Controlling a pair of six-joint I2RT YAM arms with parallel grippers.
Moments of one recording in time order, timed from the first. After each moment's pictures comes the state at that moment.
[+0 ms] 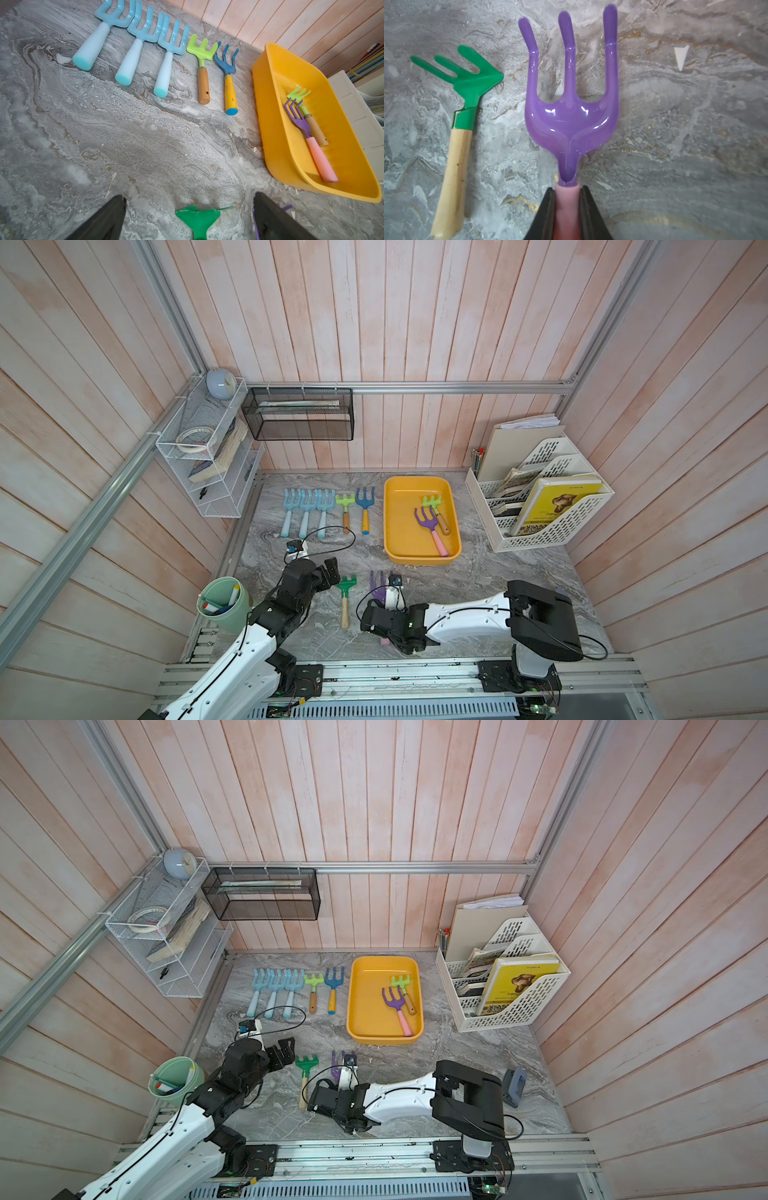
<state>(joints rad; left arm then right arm) -0.43 0.75 0.39 -0.24 -0.21 -0.58 1.39 1.78 0.96 -0.30 0.50 1.28</state>
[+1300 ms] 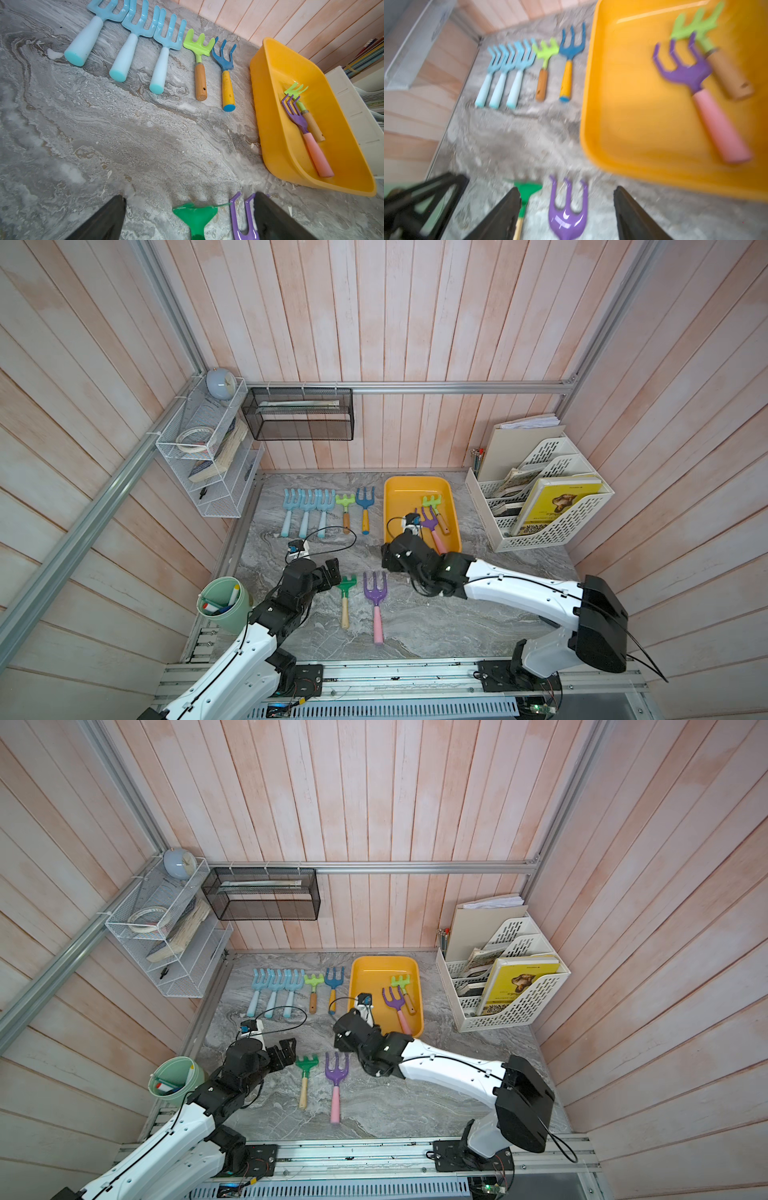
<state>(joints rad) -0.43 0.77 0.39 -0.24 -0.19 -0.58 0.96 1.49 1.11 -0.33 0.42 0.78</state>
